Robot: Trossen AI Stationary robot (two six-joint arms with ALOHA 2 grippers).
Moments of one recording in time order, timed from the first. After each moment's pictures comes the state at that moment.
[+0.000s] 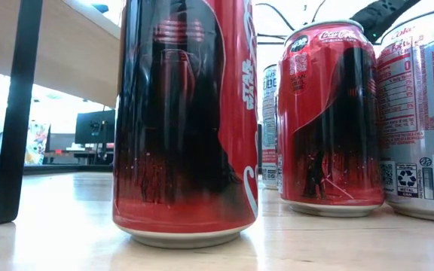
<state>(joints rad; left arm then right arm) 0.00 0.26 0.06 0.65 -0.31 -0.16 -0.54 1.32 0.78 -0.29 -0.07 -0.26</state>
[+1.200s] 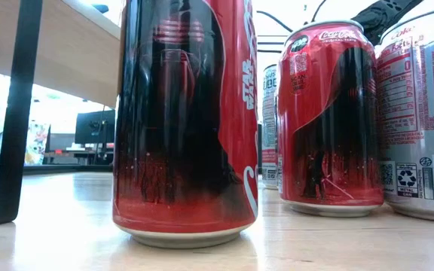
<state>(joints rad) 0.00 0.26 0.06 0.65 -0.31 -0.15 -0.45 1.32 0.76 -0.29 0.26 0.12</state>
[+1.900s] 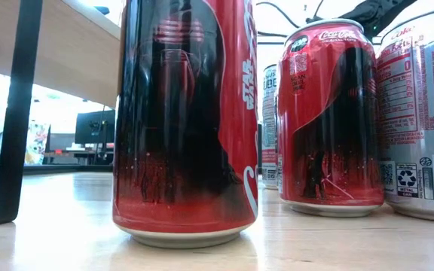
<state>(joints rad) 0.00 0.26 0.06 0.64 -0.31 -0.15 -0.59 1.28 0.85 -0.41 -0.03 -0.27</state>
